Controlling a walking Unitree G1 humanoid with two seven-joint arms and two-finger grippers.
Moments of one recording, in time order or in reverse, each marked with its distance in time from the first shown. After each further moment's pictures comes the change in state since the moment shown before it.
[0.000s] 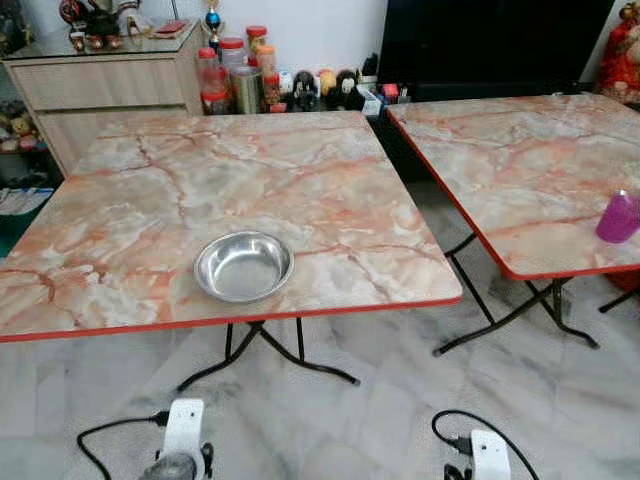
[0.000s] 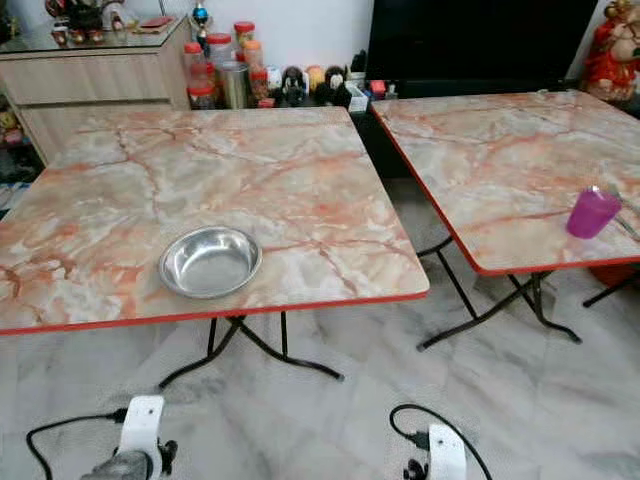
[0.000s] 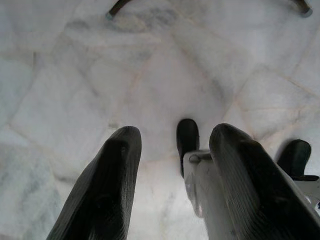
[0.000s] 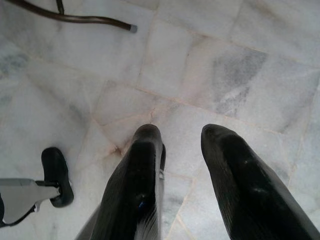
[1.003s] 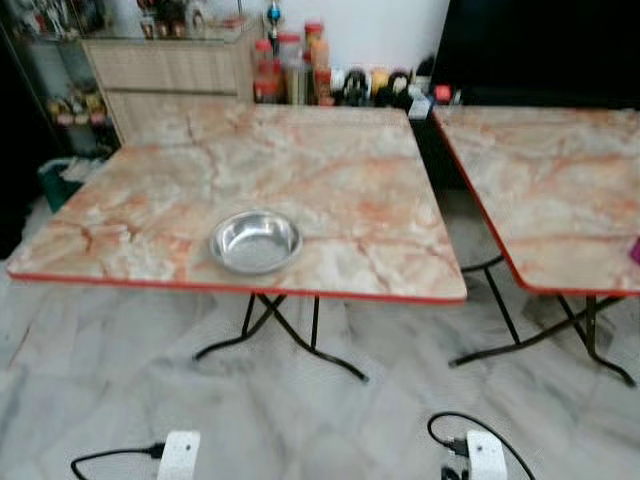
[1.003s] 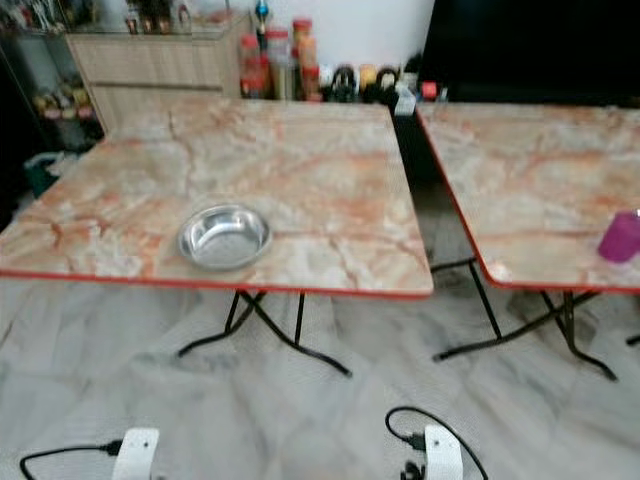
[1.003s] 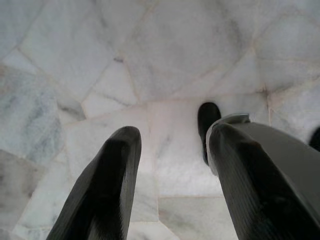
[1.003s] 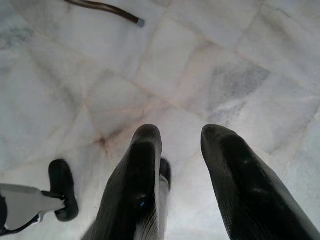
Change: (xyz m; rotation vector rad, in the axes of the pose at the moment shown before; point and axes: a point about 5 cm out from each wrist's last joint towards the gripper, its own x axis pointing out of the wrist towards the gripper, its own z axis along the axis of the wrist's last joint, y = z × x) left arm -0.005 0.006 -0.038 0.048 0.111 0.049; right arm 0.001 0.003 0.003 -0.033 -0.001 0.009
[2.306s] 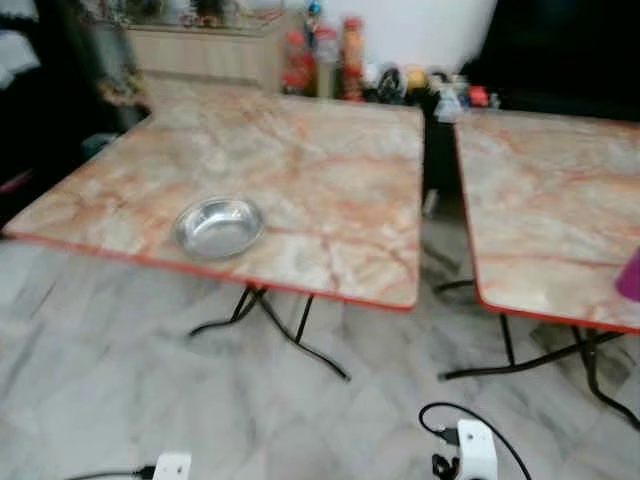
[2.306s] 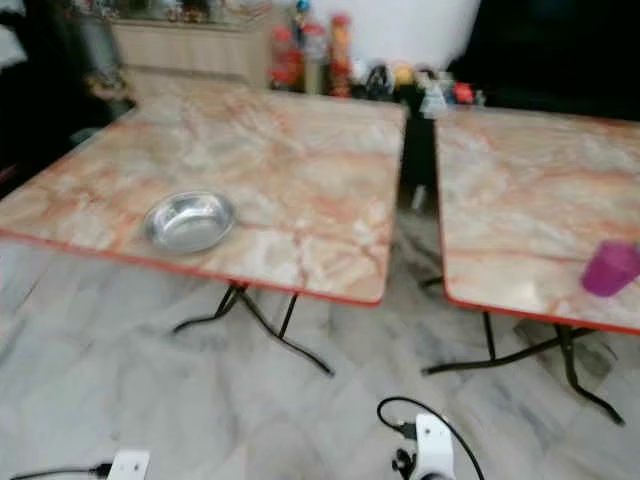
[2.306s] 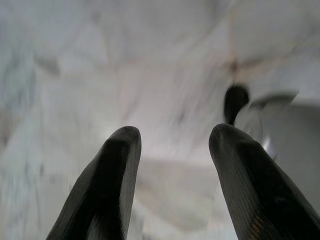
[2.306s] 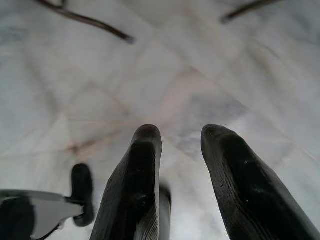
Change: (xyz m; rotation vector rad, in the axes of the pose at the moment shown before) left arm -0.002 0.003 -0.018 0.017 0.035 0.022; right arm 0.002 0.006 0.007 -0.020 -0.020 0.023
